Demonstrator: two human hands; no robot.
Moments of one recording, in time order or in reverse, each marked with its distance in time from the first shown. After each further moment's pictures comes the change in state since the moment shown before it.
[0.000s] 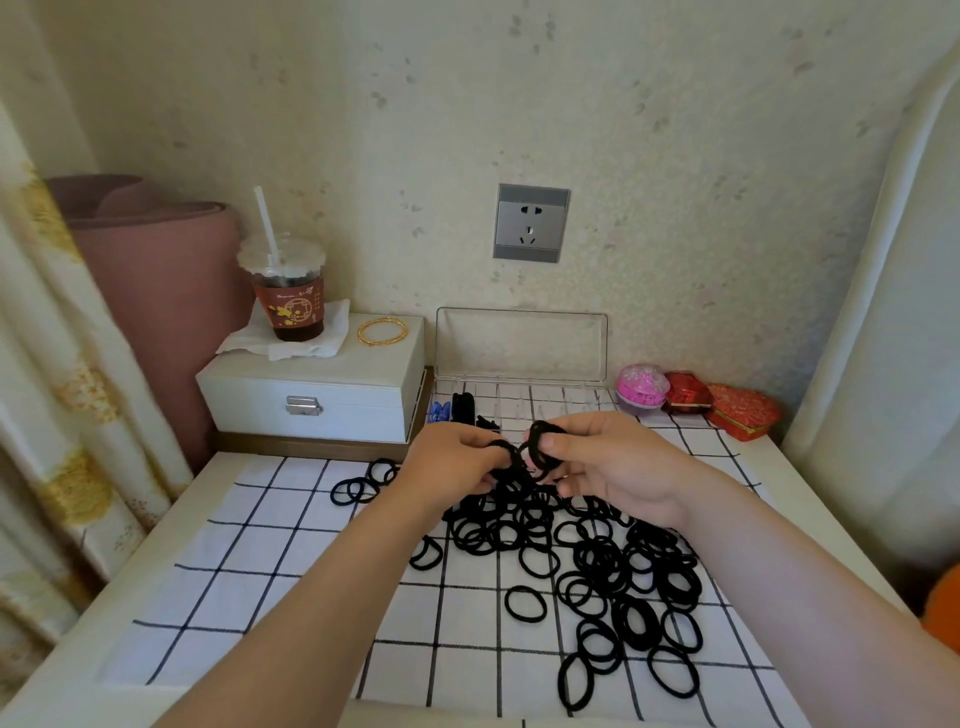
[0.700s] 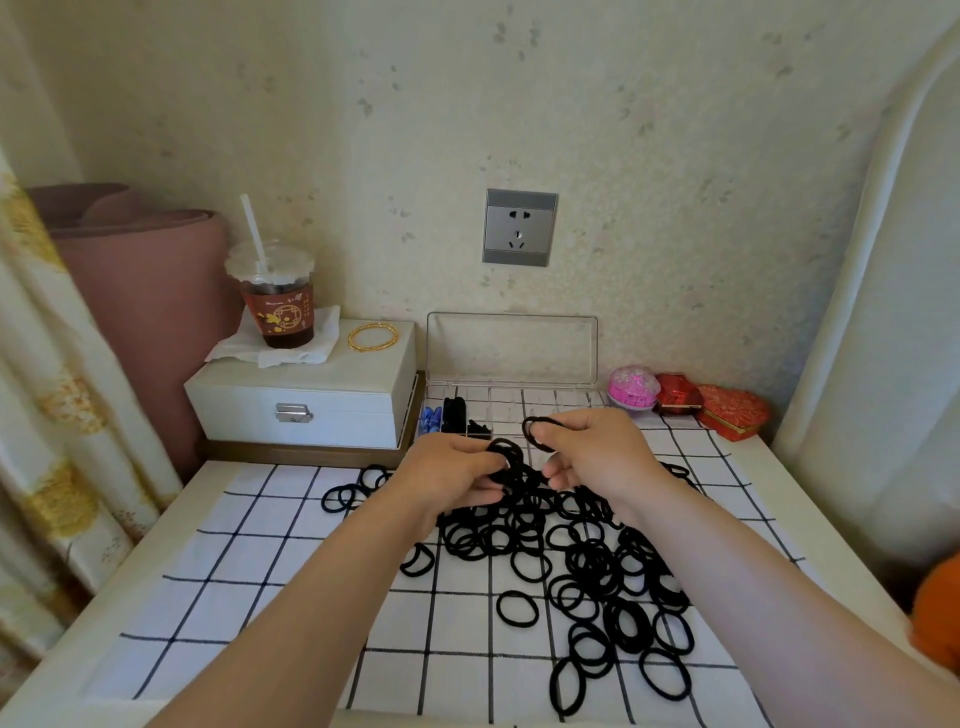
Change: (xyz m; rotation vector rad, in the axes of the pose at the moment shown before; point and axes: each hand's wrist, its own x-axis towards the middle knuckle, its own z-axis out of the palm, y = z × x) left_hand 0.000 0.001 0.003 -0.233 -0.085 -0.138; right_hand 0.013 0.006 0.012 -0.182 0.438 -0.074
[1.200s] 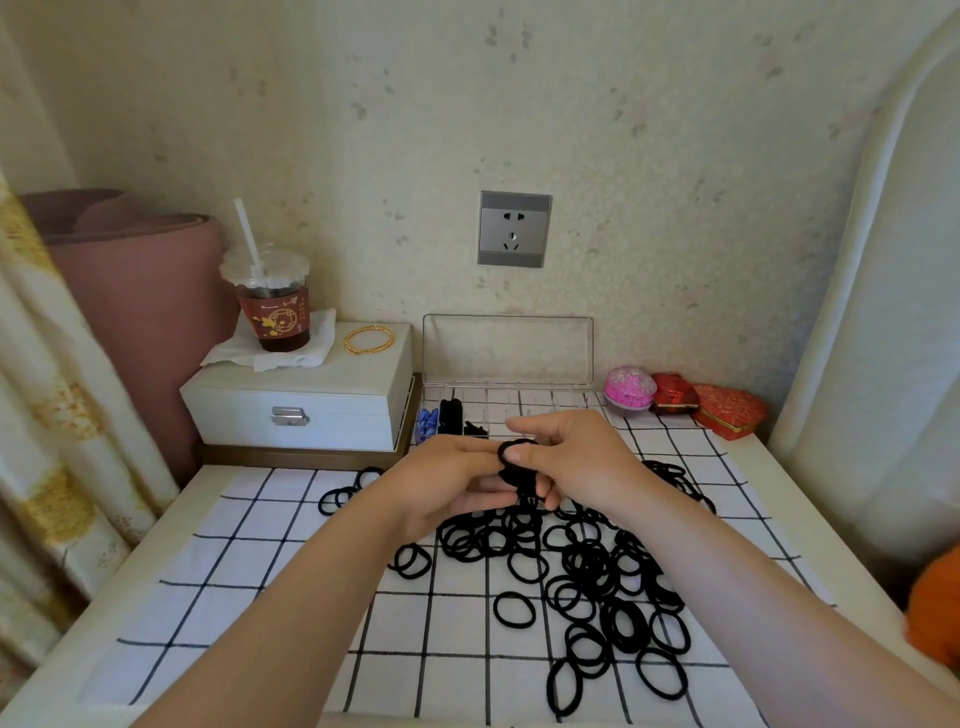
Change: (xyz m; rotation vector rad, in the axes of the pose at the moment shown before) left_hand -0.008 0.007 -0.003 -0.072 -0.325 -0.004; right_hand -0.004 -0.001 0.002 -0.261 -0.169 -0.119
